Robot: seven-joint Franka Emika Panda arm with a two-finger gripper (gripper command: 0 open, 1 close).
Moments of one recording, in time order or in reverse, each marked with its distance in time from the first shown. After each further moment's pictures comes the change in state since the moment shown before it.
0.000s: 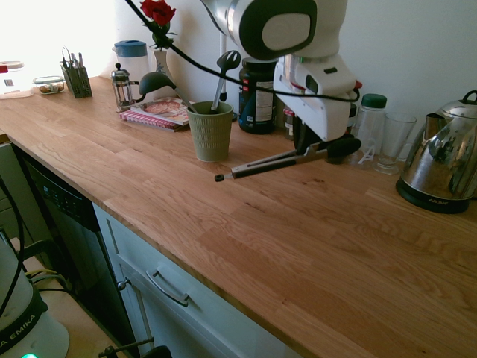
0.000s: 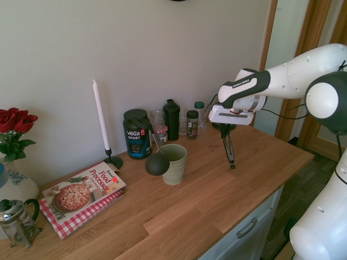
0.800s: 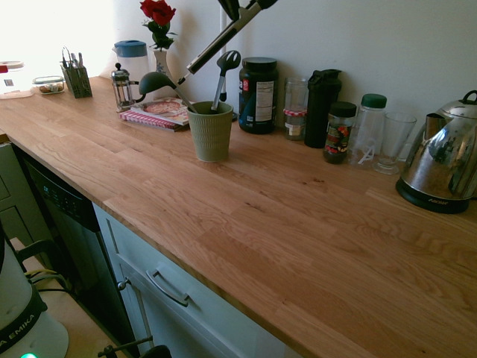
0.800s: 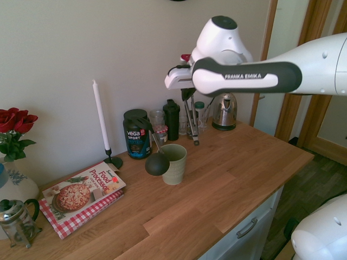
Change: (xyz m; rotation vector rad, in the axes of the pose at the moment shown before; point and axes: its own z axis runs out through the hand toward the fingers) arm -0.275 -0.100 -0.156 0.321 0.428 -0.300
